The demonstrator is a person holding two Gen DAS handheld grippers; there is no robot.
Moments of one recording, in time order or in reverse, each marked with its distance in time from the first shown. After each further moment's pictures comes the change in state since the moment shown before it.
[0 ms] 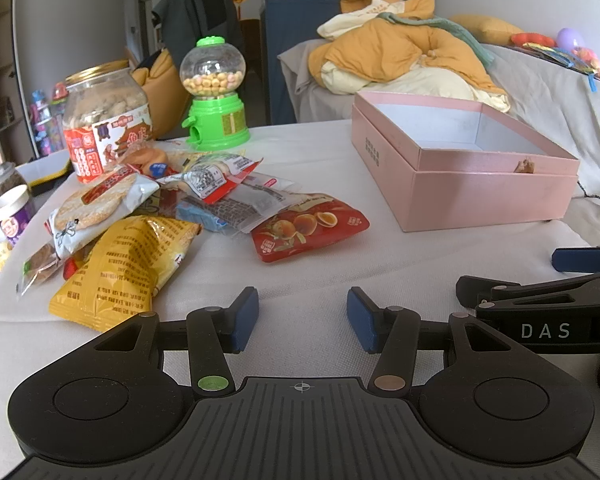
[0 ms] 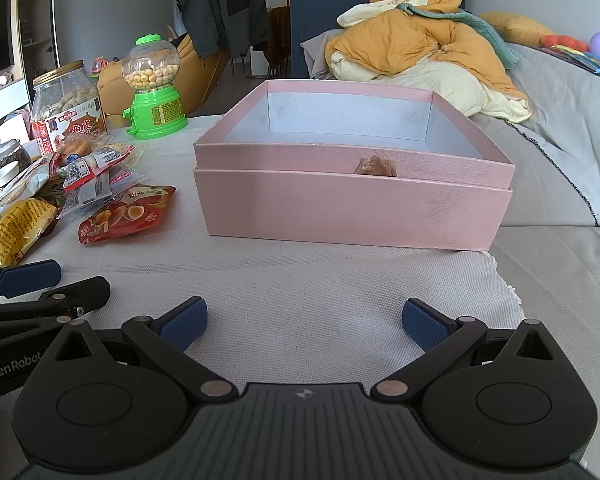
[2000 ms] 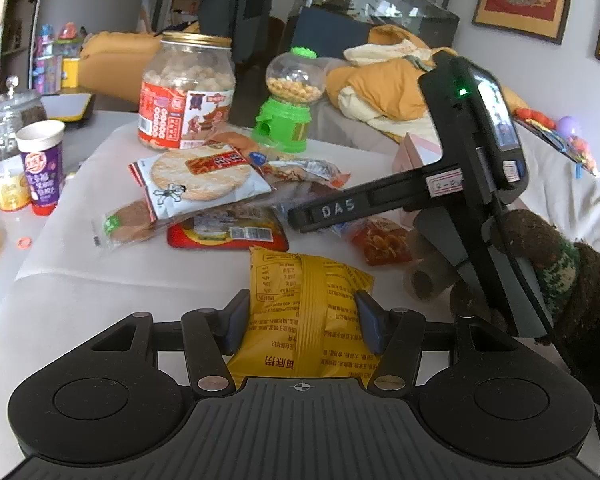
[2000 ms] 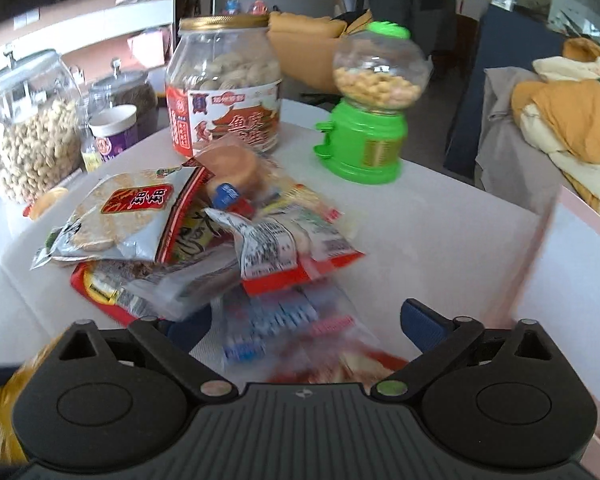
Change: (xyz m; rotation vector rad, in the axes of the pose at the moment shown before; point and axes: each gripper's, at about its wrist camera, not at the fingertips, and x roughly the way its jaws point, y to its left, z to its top) left arm -0.048 0.124 -0.018 -0.236 -0.019 -0.160; right arm 0.095 0.162 0.107 -0.408 0.072 0.308
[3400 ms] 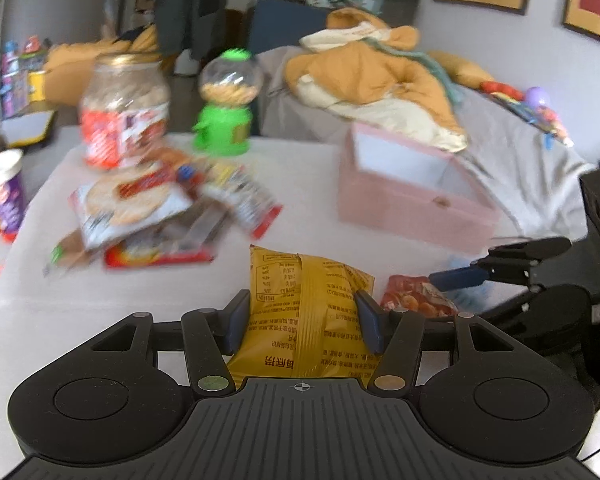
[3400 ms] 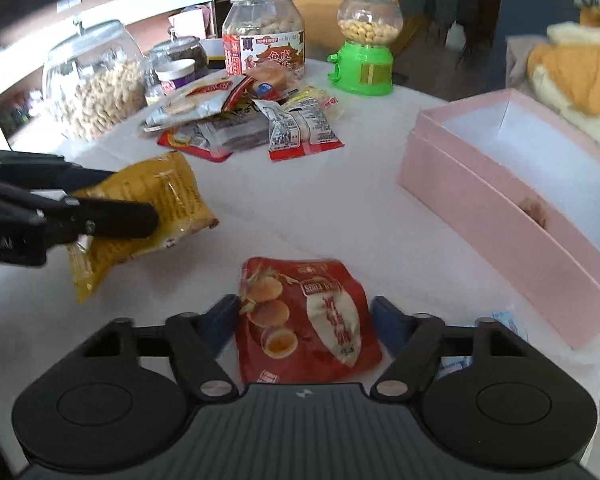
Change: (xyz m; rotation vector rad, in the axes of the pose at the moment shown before) left arm -0.002 -0.059 0.024 0.098 0.047 -0.082; right arm -0.118 -0.039 -0.111 -0.004 0.081 0.151
